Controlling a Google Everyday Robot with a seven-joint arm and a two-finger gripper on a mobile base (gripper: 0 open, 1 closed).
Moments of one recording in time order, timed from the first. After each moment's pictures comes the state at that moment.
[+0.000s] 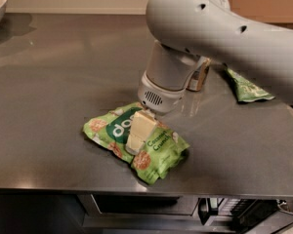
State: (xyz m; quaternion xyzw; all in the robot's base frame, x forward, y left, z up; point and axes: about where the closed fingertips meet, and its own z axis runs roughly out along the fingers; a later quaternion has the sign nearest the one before) arm 0.446 -0.006 0.847 -0.51 0.85 0.11 0.06
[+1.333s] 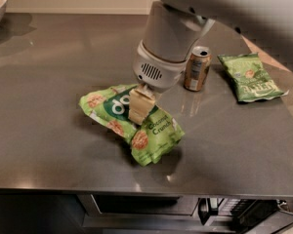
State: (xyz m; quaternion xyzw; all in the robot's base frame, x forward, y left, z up) arm 0.448 0.003 0.910 -0.53 0.84 0.10 0.09
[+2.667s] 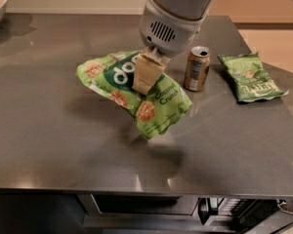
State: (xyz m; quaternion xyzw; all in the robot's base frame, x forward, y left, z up) arm 0.464 -0.009 0.980 -0.55 0.82 0.07 0.15
